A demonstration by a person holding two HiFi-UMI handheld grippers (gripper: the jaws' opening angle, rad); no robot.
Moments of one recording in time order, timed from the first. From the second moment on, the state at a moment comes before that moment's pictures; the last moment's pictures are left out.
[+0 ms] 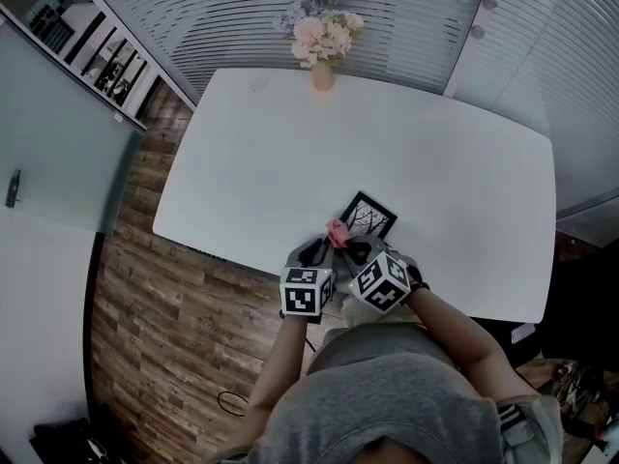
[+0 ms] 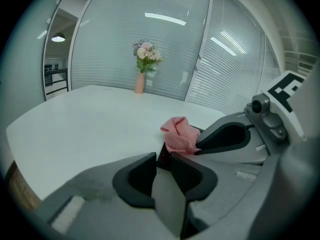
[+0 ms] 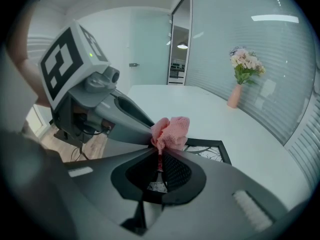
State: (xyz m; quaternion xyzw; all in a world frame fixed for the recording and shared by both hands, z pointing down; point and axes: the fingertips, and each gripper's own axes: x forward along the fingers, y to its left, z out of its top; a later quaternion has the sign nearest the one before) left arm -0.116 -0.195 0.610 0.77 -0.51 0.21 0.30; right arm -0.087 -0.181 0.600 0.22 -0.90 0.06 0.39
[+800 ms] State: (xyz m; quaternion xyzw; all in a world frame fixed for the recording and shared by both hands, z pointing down) left arm -0.116 -0.195 0.610 0.77 -0.51 0.22 0.30; right arm -0.066 -0.198 0.570 0.27 -0.90 0.07 0.34
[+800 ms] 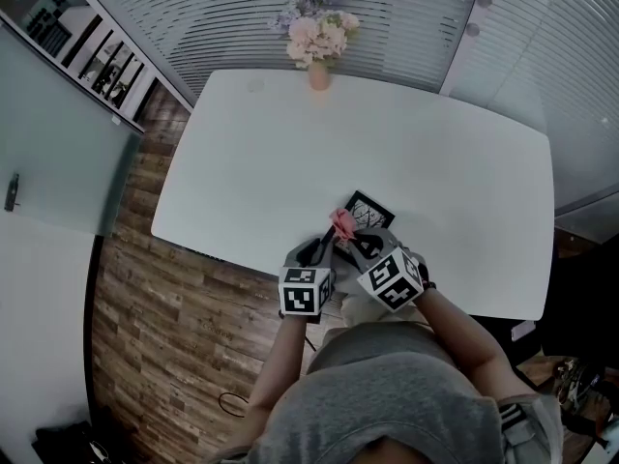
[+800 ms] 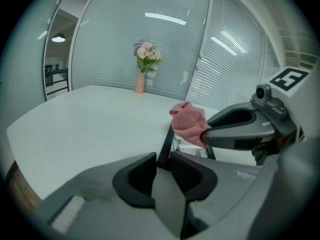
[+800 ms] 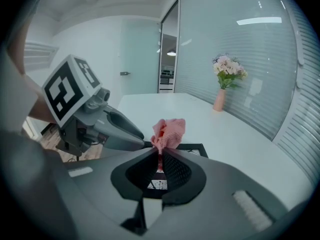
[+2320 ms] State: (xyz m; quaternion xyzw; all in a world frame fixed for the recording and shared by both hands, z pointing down) left arm -0.116 -0.195 0.611 0.77 -0.52 0.22 0.30; right arm 0.003 -0.234 0.598 0.35 -0.85 0.09 0.38
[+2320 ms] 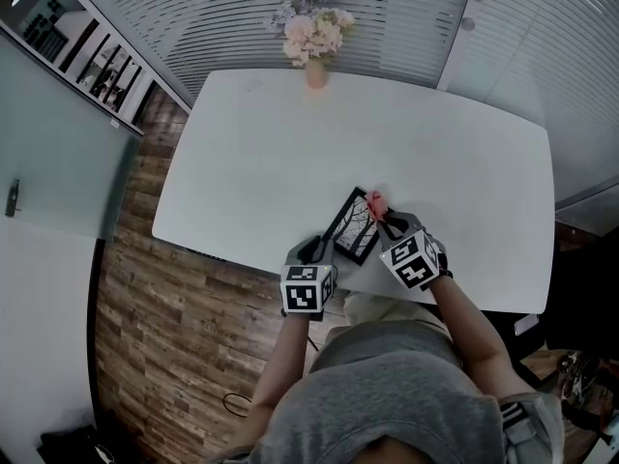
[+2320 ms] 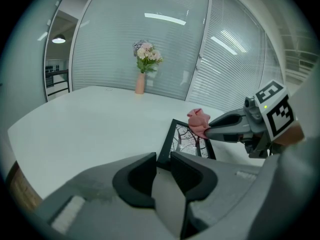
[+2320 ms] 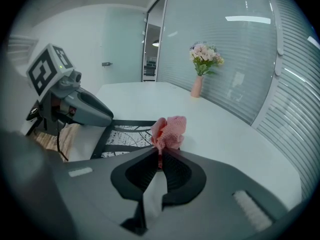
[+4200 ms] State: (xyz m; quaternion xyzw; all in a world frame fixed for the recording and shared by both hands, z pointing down) left arm -0.117 -0.192 0.610 0.76 -0.54 0.22 0.27; right arm -0.048 -0.160 0.597 0.26 -0.88 0.09 0.37
